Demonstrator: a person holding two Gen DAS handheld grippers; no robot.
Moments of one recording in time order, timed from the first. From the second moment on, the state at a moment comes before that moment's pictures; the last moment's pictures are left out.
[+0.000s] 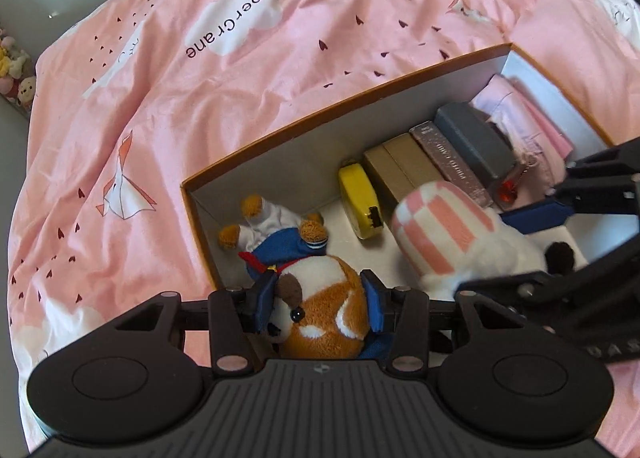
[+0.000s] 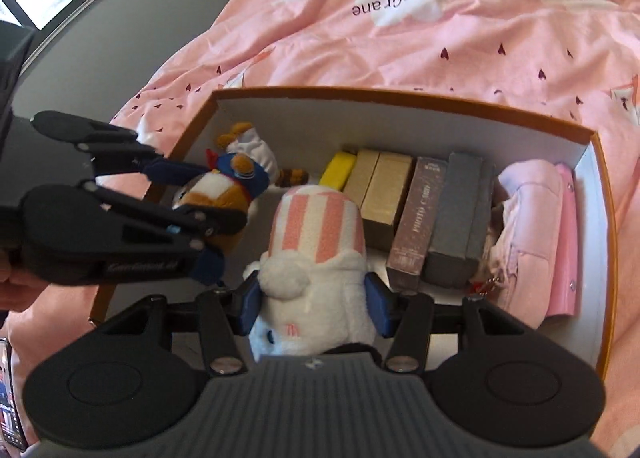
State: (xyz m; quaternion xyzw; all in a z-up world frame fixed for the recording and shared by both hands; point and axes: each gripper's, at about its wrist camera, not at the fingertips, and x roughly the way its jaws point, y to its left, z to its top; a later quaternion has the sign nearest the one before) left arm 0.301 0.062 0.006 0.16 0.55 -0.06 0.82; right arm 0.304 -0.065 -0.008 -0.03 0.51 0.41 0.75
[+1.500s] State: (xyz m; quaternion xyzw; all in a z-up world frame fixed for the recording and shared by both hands) left arm 0.269 0.032 -0.023 0.26 0.54 -0.14 0.78; right arm 0.308 -0.062 -0.025 -0.05 0.57 0.36 0.73
